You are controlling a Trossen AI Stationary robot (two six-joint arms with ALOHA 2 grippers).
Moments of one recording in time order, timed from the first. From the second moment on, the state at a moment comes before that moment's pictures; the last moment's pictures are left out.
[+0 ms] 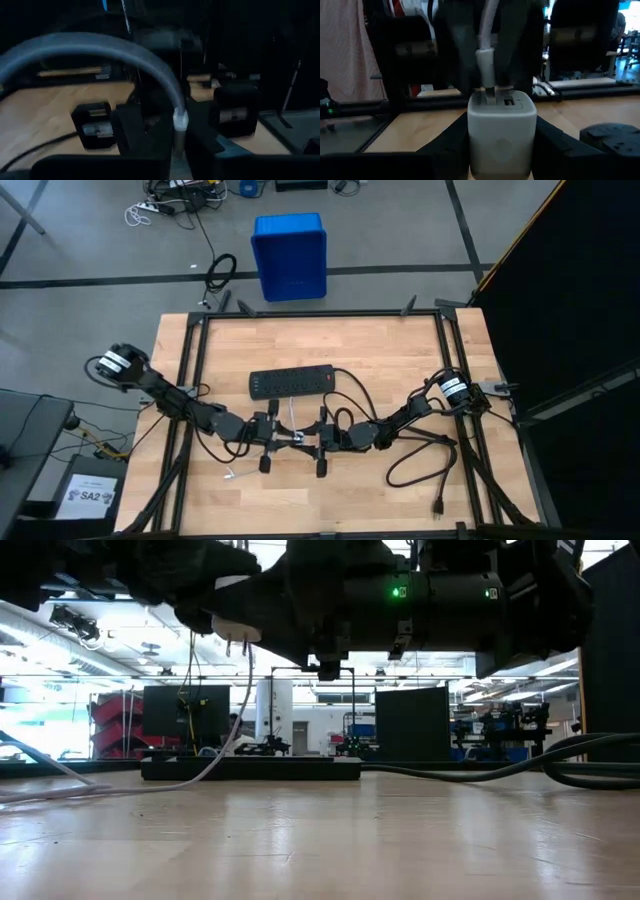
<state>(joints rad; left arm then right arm) -0.47 1.45 0.45 0.88 -0.37 -0.03 0.34 2.16 1.03 1.23 0.40 0.05</state>
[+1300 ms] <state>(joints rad) -0.47 1.45 0.45 0.88 -0.41 -0.05 0.34 2.16 1.03 1.21 0.42 0.06</state>
